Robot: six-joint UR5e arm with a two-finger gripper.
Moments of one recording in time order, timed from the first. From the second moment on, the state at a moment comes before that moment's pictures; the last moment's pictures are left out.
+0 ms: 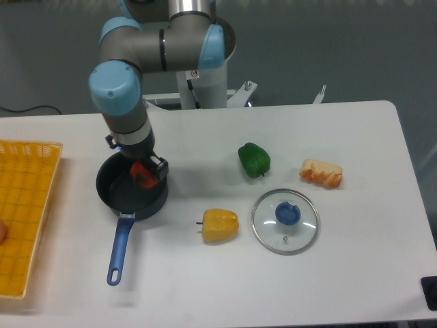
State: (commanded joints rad) arm 2.05 -1.83 -1.76 -1.17 1.59 0.71
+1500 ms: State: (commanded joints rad) arm 1.97 -1.93 -1.77 -1.14 1.67 0.68
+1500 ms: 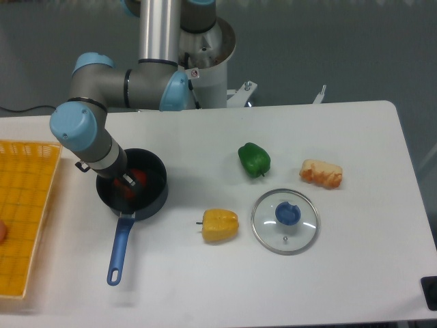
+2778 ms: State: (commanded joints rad) arm 1.96 -1.95 -1.77 -1.14 1.68 0.68
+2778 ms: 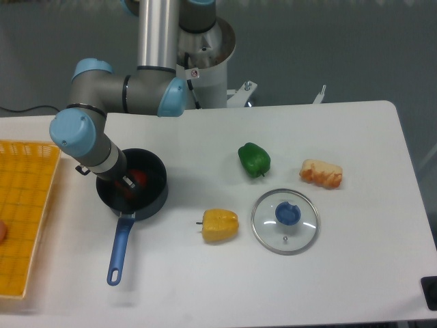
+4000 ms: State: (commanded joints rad) arm 2.01 -1.90 -1.66 -1.14 1.69 0.69
